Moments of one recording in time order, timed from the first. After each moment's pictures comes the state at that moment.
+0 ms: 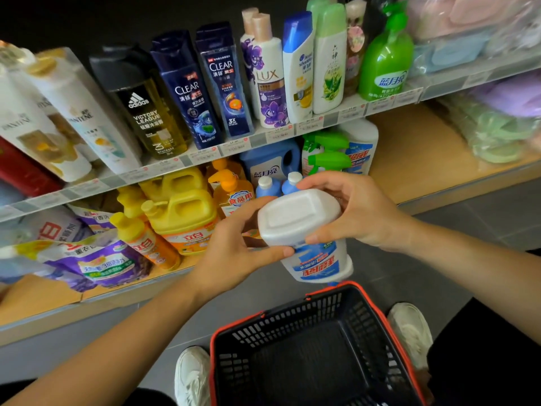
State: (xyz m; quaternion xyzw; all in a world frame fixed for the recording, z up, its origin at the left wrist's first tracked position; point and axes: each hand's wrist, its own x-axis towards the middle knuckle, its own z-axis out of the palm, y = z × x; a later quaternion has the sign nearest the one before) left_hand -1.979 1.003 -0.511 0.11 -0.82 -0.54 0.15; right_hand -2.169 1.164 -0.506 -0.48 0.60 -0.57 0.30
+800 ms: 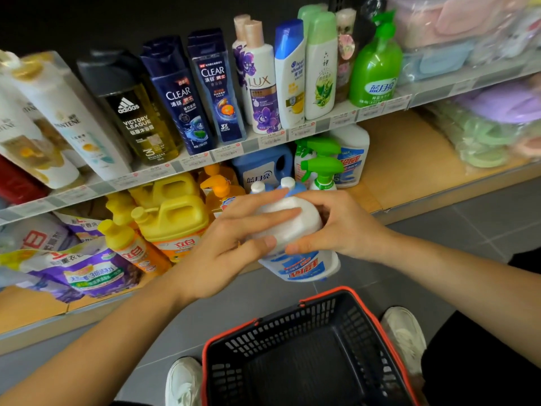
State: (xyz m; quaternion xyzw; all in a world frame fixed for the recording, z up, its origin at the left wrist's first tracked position) left_hand -1.980 1.000 -0.474 -0.01 -0.91 -0.39 0.10; right_hand -2.159 1.154 -0.516 -0.49 0.60 -0.56 0.31
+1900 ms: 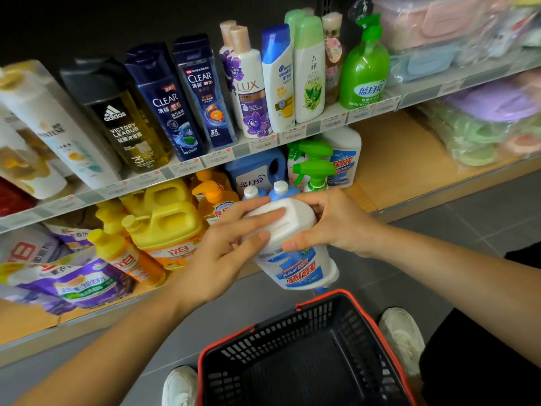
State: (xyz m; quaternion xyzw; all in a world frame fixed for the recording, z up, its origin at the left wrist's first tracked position) left_hand -1.991 0.996 -0.506 0.05 -0.87 -0.48 0.13; right_hand -2.172 1.154 -0.518 -0.43 0.61 -0.55 0.37
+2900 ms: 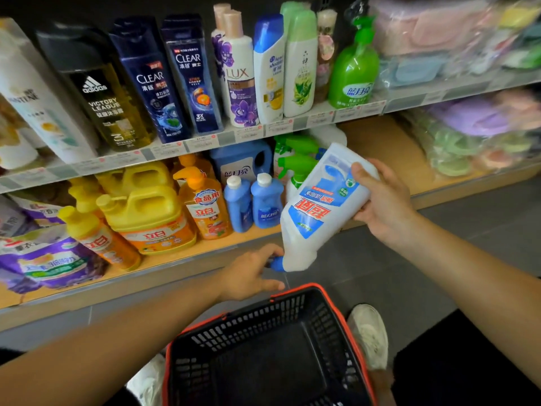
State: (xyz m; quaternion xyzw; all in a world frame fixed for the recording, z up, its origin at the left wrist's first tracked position) left_hand -2.028 1.028 -0.614 0.08 -0.91 -0.40 -0.11; right_hand -2.233 1.205 -0.525 -0.02 0.61 -0.75 0.24
